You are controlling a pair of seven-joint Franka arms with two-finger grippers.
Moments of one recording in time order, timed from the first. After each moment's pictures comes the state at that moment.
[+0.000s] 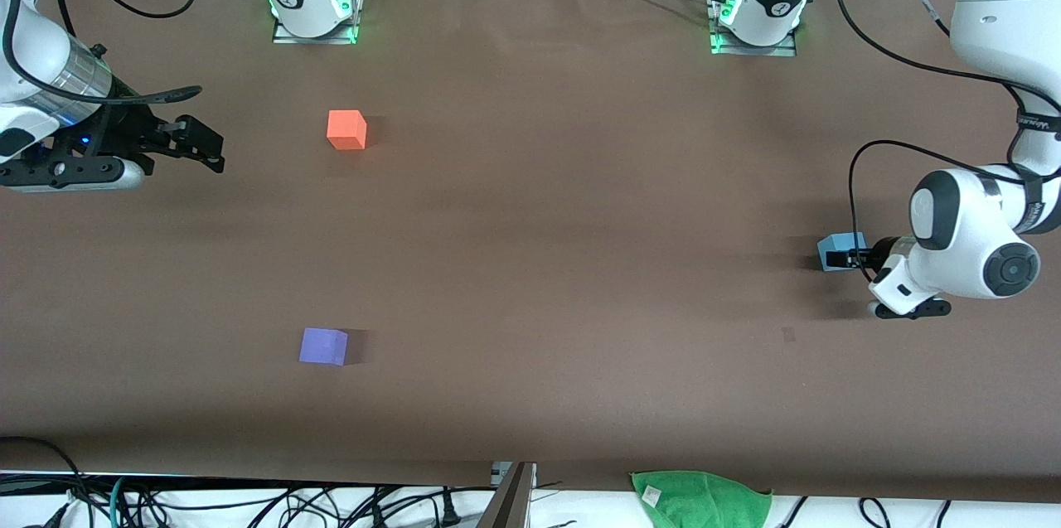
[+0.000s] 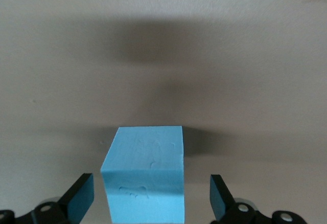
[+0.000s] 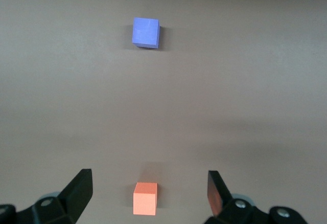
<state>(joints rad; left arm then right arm) 0.19 0.65 -0.05 -1.67 0.08 1.98 0.01 0.15 0.10 -0.01 -1.56 0.01 1.67 0.10</state>
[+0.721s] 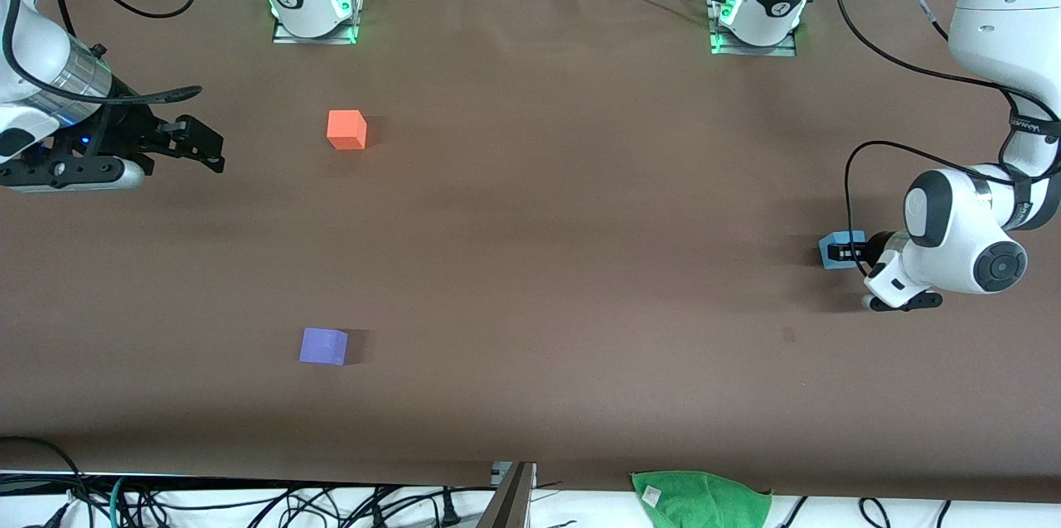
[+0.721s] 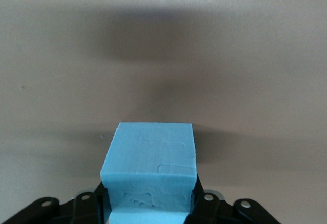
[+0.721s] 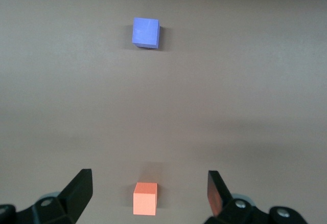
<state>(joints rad) 0.21 0.65 -0.06 -1.70 0.08 1.98 0.01 0.15 0.10 -0.01 -1.56 0.01 1.67 0.10</state>
